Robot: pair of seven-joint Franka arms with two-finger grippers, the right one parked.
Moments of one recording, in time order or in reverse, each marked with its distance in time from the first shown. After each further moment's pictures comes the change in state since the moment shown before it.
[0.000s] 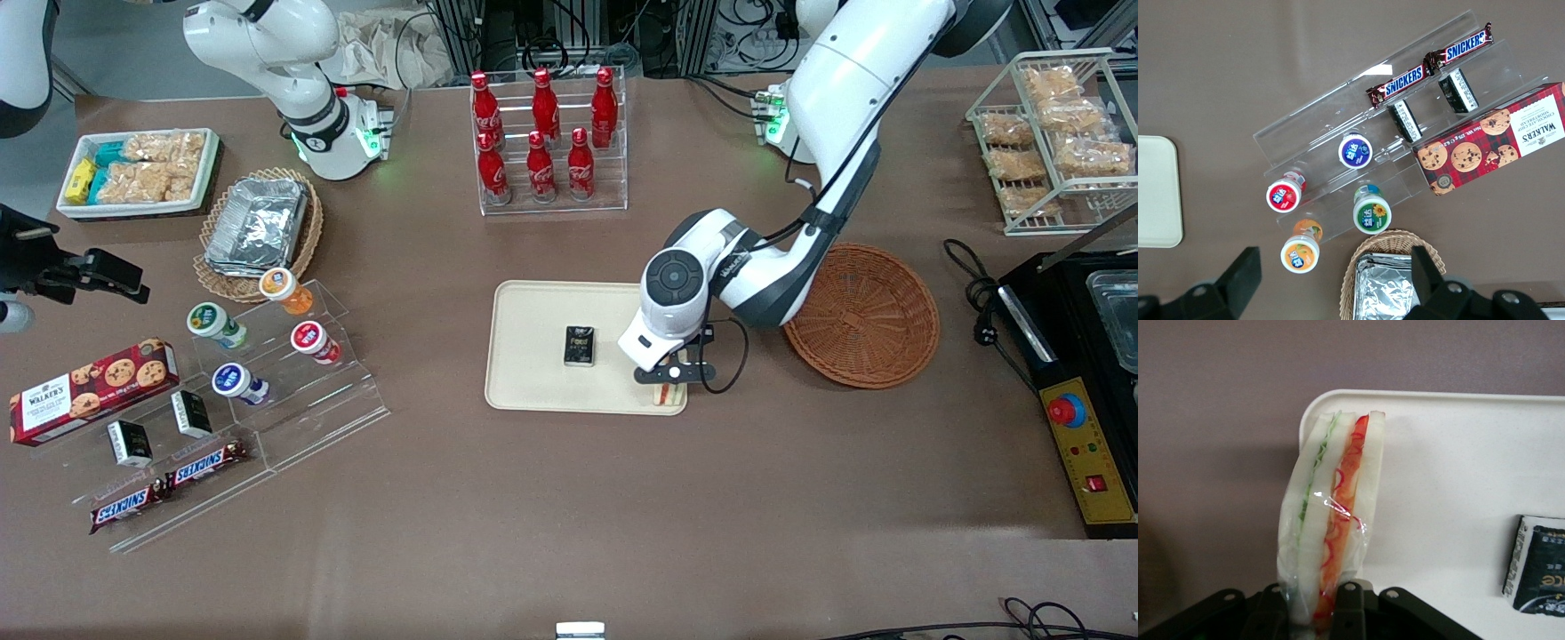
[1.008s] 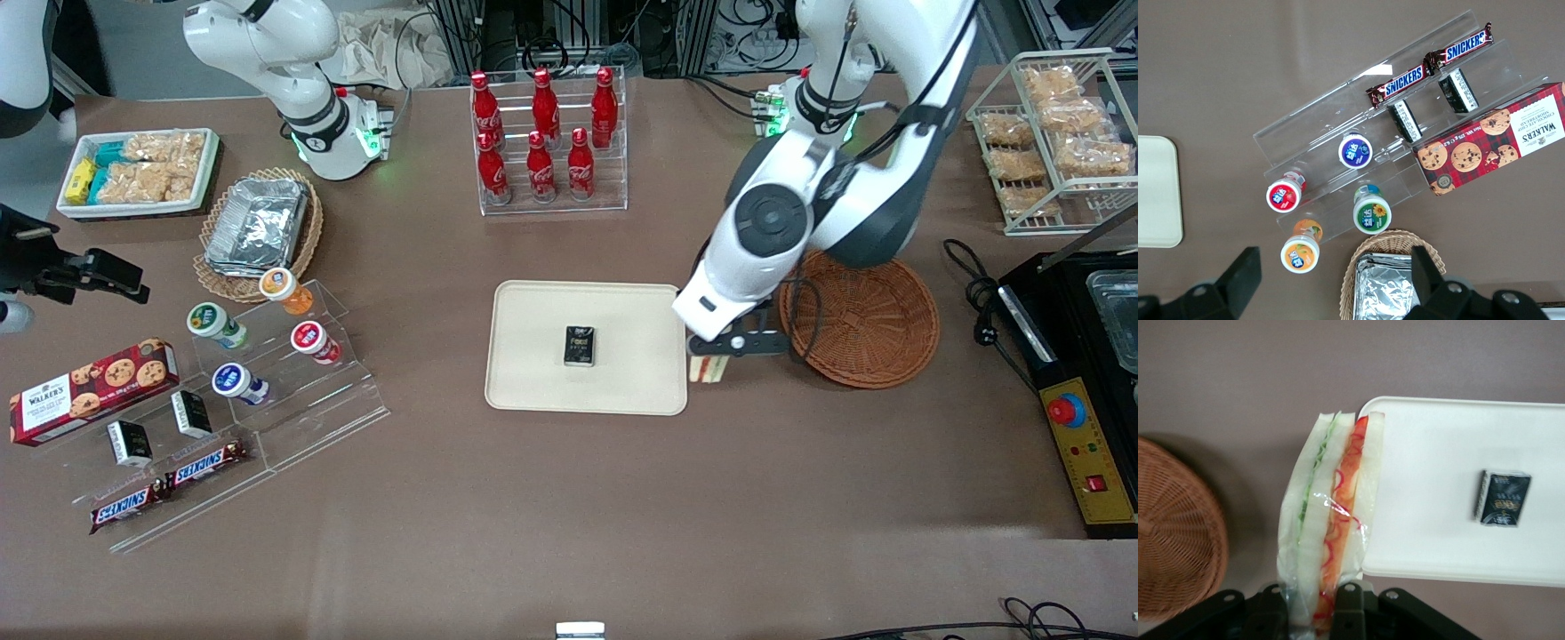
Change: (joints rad) arm 0.078 -0.237 0.000 0.014 -0.172 -0.224 0.181
